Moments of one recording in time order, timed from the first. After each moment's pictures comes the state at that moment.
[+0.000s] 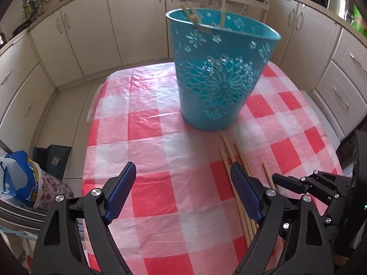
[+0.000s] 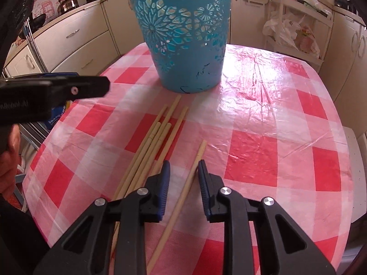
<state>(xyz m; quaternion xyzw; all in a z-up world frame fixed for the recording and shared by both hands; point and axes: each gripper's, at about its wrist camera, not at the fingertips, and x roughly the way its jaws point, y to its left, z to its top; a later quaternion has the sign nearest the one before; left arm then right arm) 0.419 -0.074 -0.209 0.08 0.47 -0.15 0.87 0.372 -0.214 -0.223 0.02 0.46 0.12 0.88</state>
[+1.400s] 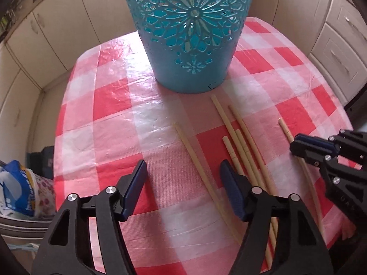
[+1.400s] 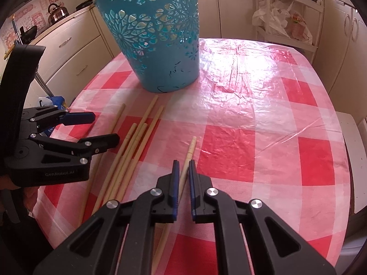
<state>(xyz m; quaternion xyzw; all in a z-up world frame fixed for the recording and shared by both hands) 0.433 -0.094 -0.256 0.12 0.52 -0.18 0.83 0.377 -0.248 -0.223 0.06 0.48 0.11 0.87</state>
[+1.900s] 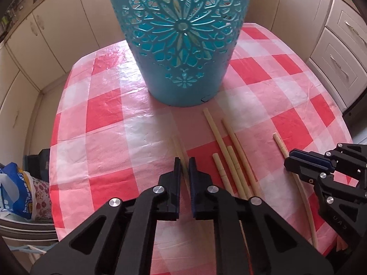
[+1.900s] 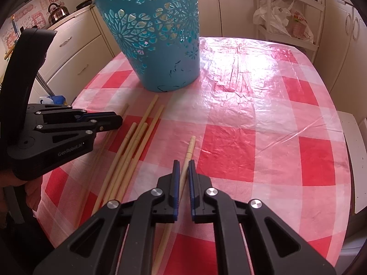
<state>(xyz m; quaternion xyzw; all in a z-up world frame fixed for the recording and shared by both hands) 0.440 -0.110 -0.253 0.12 0.51 -0.19 0.83 0.379 -0.249 -0.223 0.06 0.48 0.11 0.87</state>
